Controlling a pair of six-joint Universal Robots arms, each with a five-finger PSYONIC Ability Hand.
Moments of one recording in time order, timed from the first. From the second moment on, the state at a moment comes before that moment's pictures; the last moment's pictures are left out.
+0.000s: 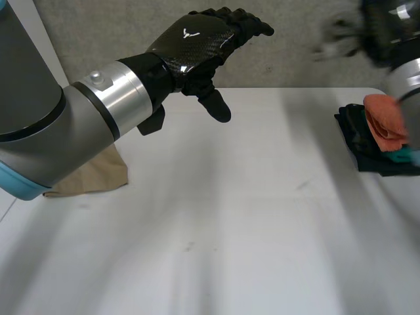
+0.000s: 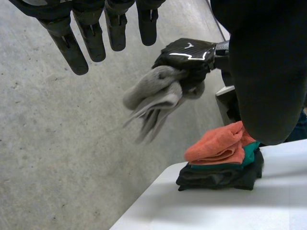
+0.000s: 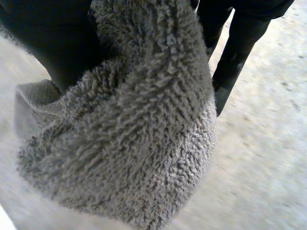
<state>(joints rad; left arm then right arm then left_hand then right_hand) 4.16 -1.89 -1.08 3.09 -1.07 3.22 1.66 -1.13 1.24 -0.62 1.29 2.77 0.20 0.21 0.22 0.21 0.05 0.96 1.12 1.14 1.20 0.86</state>
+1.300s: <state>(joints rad) 4.15 -1.81 -0.98 3.19 -1.32 3.04 1.23 -1.46 1.39 -0.50 1.32 2.70 0.20 0.21 0.22 0.21 0.05 0.22 0.21 0.21 0.21 0.05</state>
